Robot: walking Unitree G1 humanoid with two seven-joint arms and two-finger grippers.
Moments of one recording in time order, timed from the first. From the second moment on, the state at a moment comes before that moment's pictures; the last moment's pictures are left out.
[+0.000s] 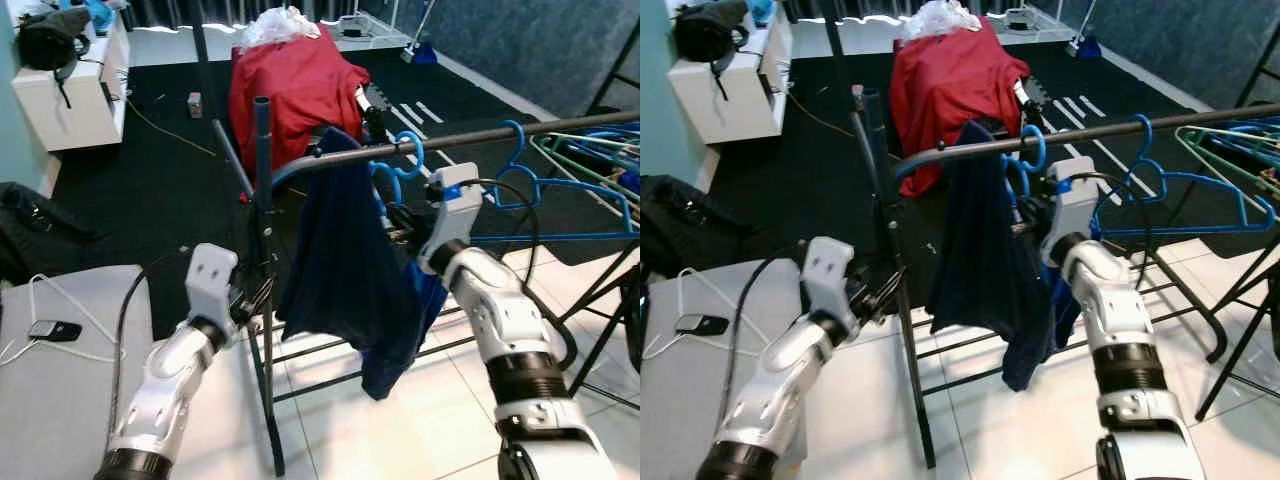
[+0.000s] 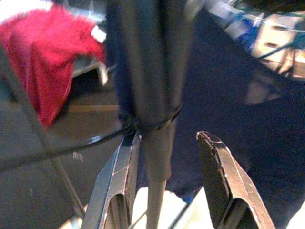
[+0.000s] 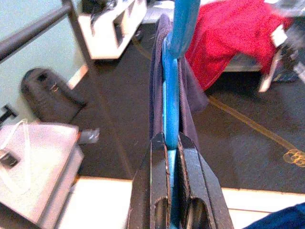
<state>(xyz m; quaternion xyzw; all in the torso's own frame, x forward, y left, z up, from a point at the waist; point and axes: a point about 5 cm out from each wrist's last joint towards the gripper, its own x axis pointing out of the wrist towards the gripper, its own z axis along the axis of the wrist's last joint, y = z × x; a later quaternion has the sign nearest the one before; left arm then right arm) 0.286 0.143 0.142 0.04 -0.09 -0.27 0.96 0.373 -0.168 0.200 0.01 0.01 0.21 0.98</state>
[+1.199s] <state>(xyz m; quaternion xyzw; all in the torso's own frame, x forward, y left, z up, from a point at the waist) 0.264 0.115 0.172 0.10 -0.13 -0.41 0.90 0.370 -0.160 0.225 0.02 -0.03 0.26 0.97</state>
